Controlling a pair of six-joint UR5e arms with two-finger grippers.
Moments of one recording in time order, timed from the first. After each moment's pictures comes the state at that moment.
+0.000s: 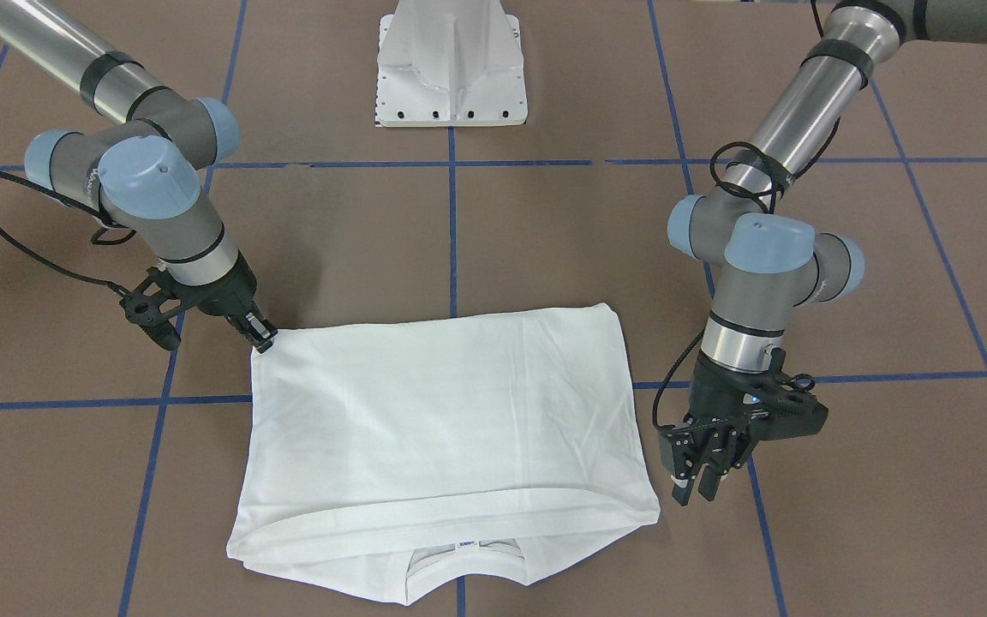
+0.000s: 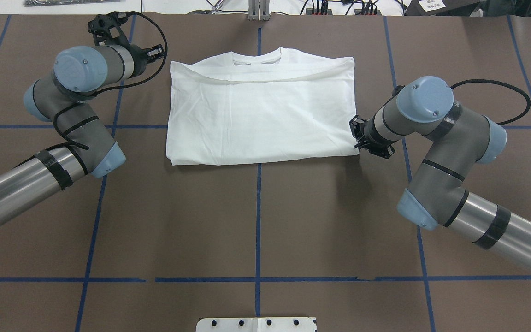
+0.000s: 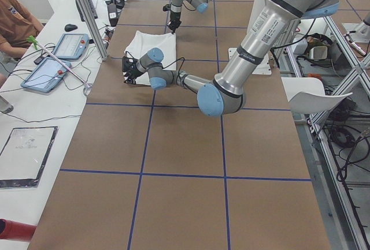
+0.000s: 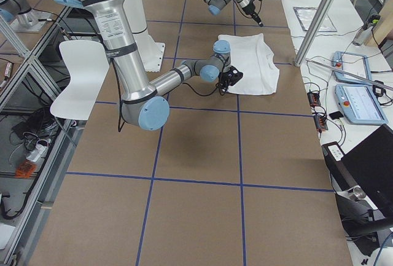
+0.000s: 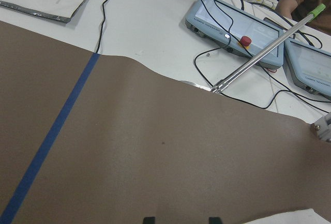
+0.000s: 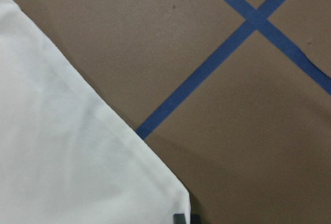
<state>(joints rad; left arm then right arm) -0.82 -2.22 -1.13 -2.54 -1.53 -1.34 0.71 -1.16 1.58 -1.19 1.92 1.87</state>
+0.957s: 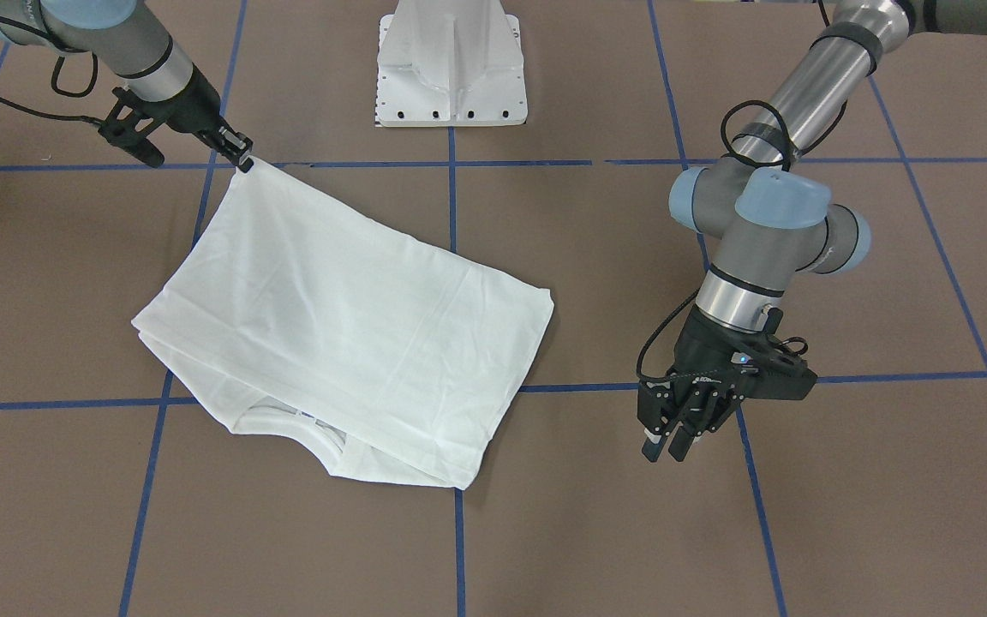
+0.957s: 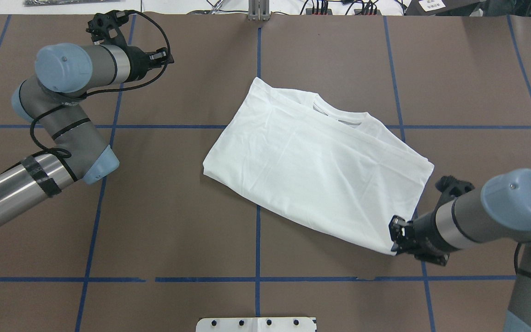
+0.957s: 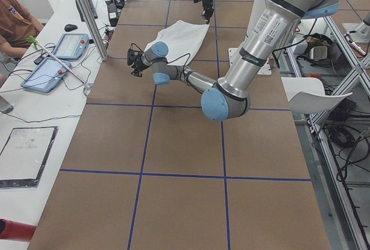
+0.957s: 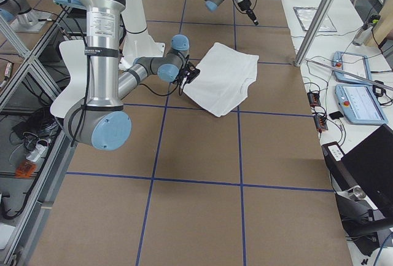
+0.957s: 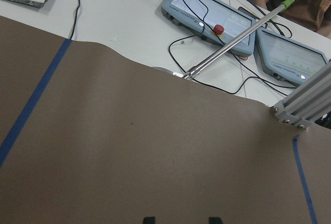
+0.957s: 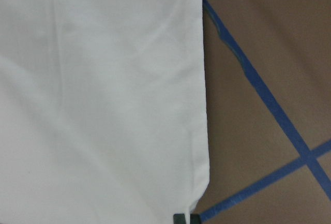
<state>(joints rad) -0.82 -2.14 -1.33 -2.53 -1.68 -1.34 0.41 -1.64 2.15 -1.22 2.02 1.95</state>
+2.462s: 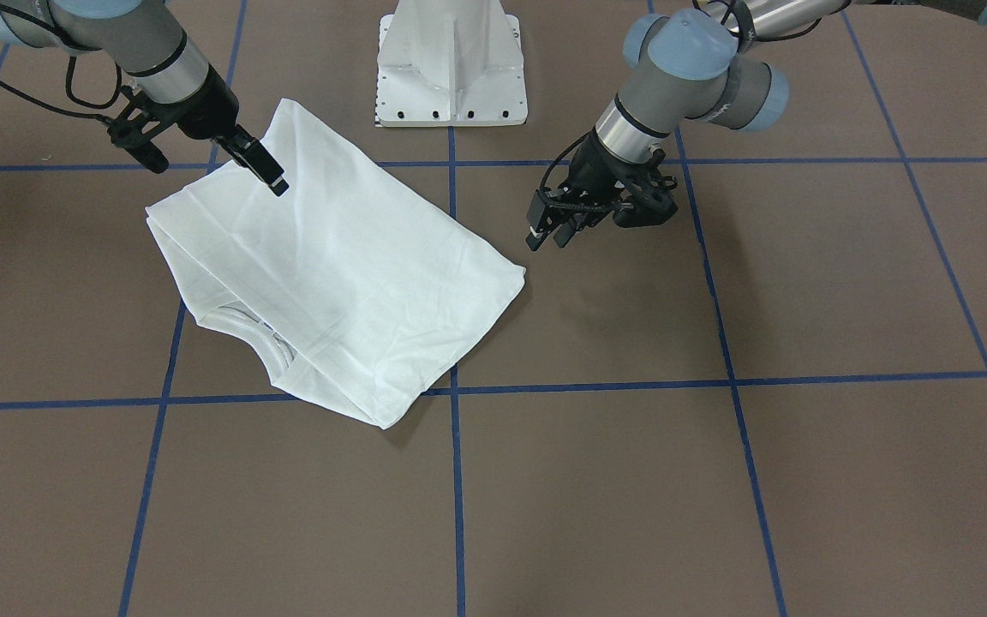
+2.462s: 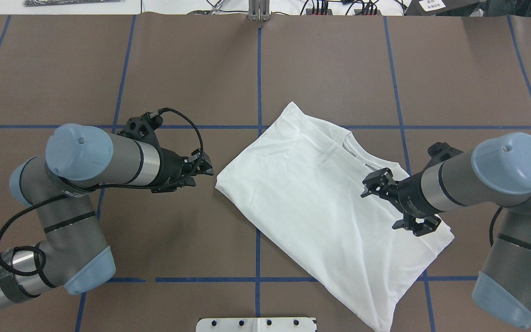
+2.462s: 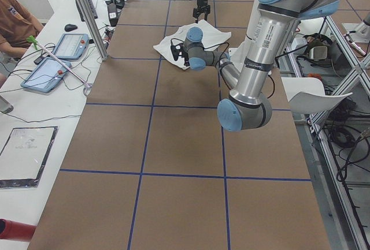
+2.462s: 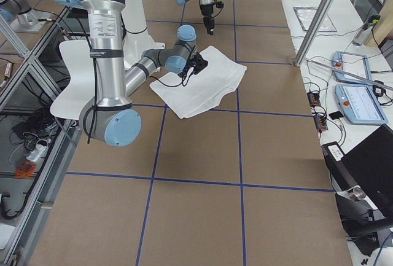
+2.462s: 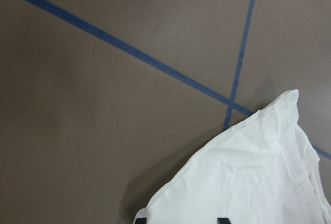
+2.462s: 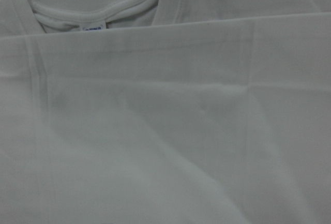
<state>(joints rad) -0.52 -1.98 -1.79 -2.12 -1.86 -1.75 0.59 -1.47 2.08 -1.25 2.01 2.01</state>
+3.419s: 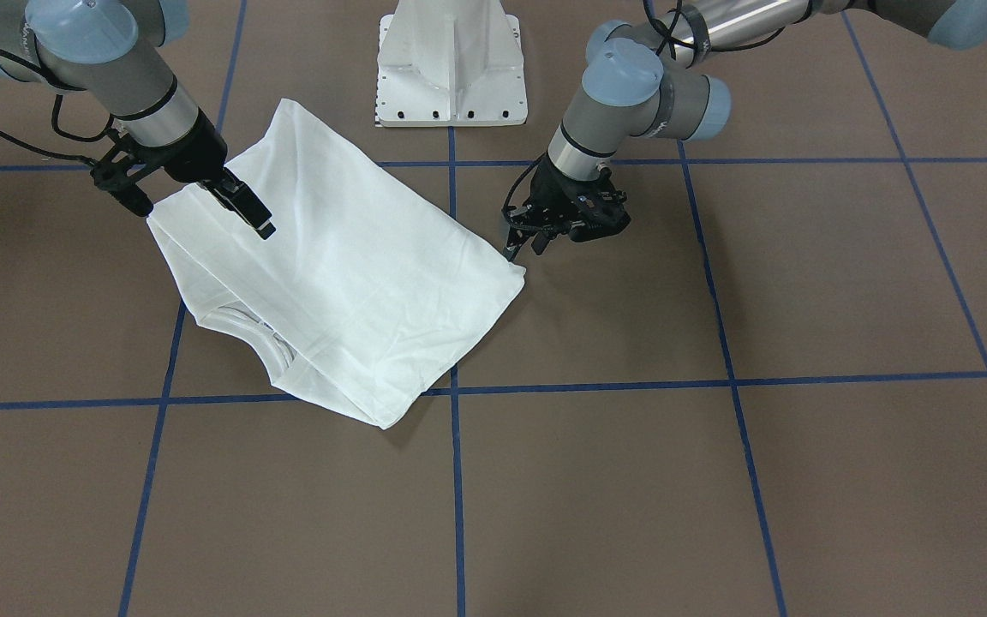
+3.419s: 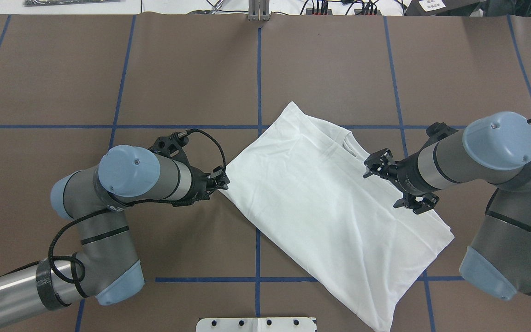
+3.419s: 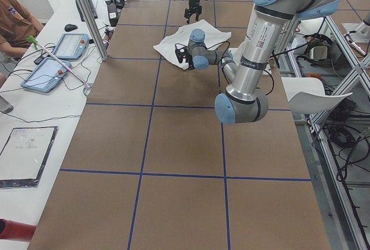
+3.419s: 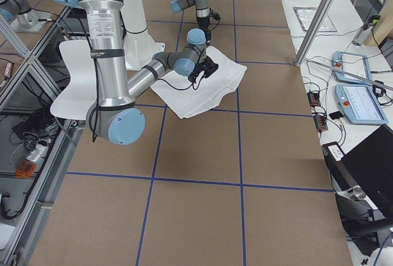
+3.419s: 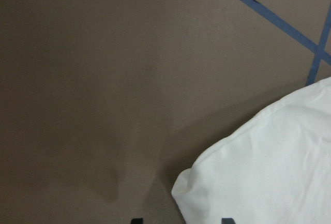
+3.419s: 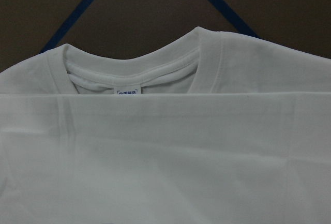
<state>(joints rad) -0.46 -2.06 -1.69 -2.08 -1.79 -1.76 0.63 -1.44 2.01 -1.25 2.01 1.96</state>
